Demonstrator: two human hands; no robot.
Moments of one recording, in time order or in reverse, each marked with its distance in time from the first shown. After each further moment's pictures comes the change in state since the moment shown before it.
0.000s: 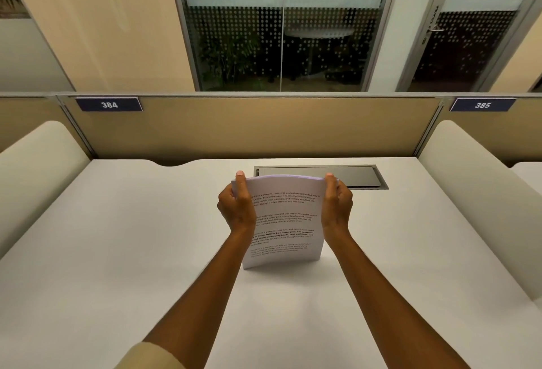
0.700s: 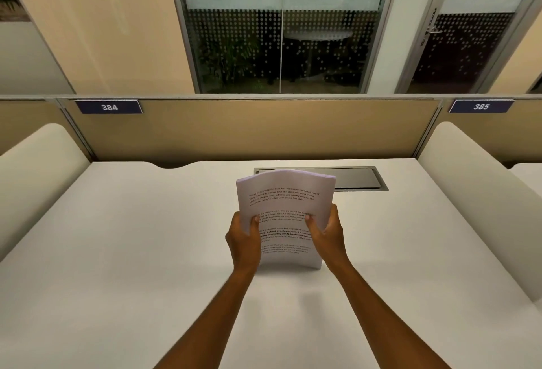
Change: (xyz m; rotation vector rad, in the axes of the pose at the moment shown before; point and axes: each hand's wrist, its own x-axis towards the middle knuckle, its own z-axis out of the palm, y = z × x) left_hand -0.039 -0.061 -0.021 0.055 -0.198 0.045; right_hand -0.021 0.068 -0.017 -0.150 -0.292 -0.035
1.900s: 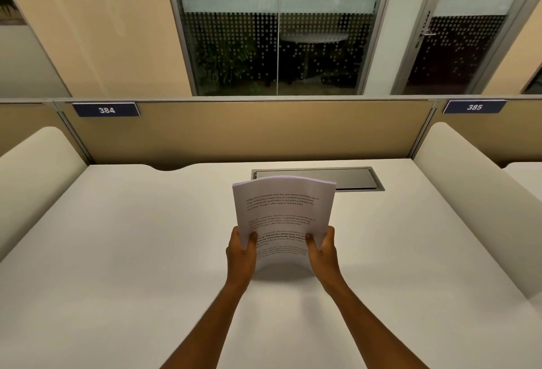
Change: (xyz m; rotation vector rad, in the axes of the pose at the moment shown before) left_hand -0.012 -0.027 -0.014 -0.033 -0.197 -0.104; right_hand -0.028 0.029 0.007 0.046 -0.010 0.129
